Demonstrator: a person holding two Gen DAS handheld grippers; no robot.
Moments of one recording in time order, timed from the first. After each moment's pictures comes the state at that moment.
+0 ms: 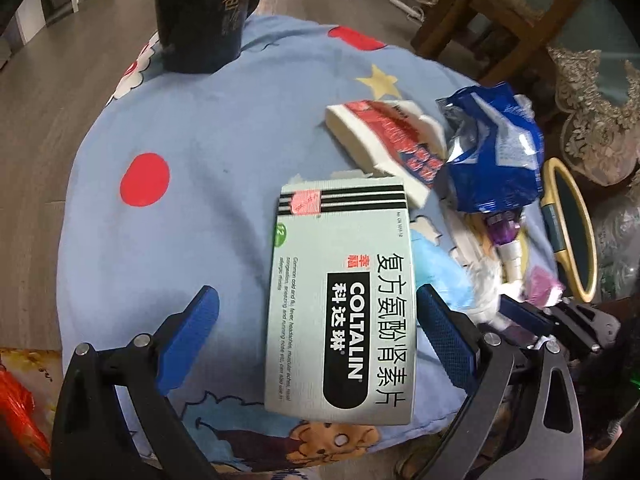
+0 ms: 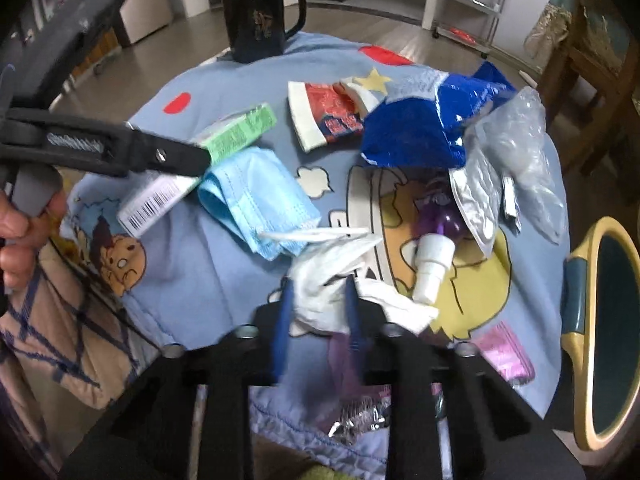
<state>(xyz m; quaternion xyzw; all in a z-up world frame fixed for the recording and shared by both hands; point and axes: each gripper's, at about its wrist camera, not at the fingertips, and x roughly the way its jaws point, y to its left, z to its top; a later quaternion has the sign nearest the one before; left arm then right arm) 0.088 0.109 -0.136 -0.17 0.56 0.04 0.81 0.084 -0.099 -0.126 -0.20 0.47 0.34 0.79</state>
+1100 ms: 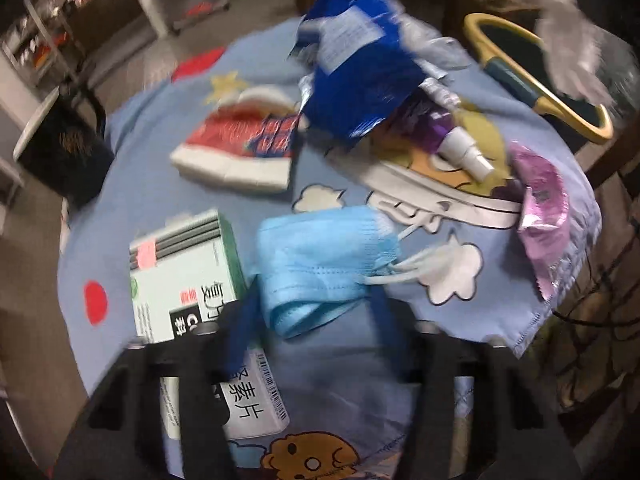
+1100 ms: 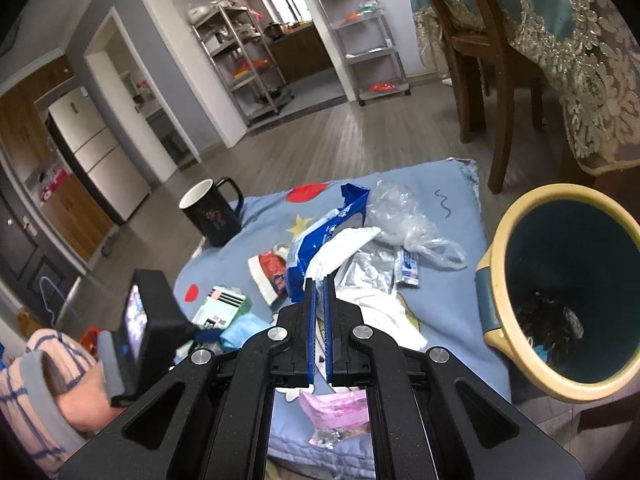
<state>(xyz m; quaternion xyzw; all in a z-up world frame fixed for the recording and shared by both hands) 0.097 0.008 -0.138 0.10 0.56 -0.07 0.82 0.119 -0.217 -0.030 0.09 0.39 0.30 0.87</state>
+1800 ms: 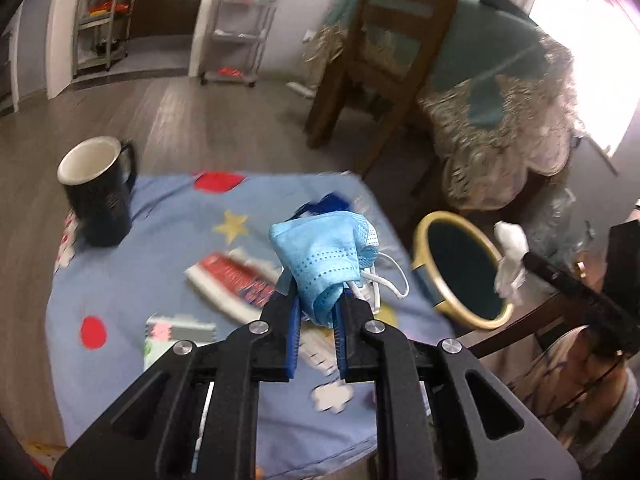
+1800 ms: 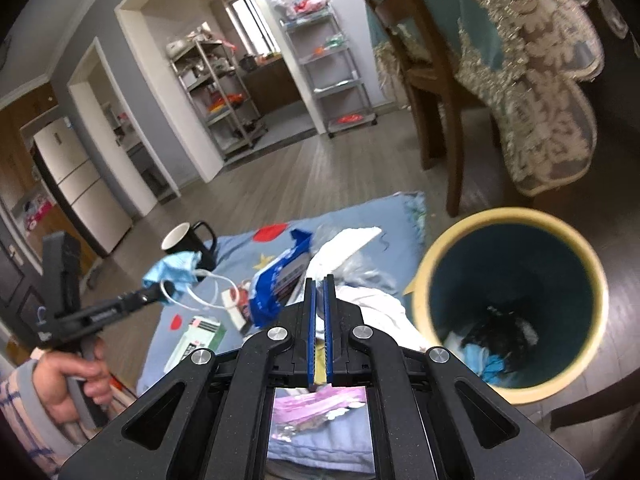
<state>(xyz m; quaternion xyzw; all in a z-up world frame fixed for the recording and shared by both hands) 0.097 0.037 -0.004 -0.13 0.39 -0.10 0.91 0.108 -0.287 0.006 0.11 0.35 0.25 0.90</state>
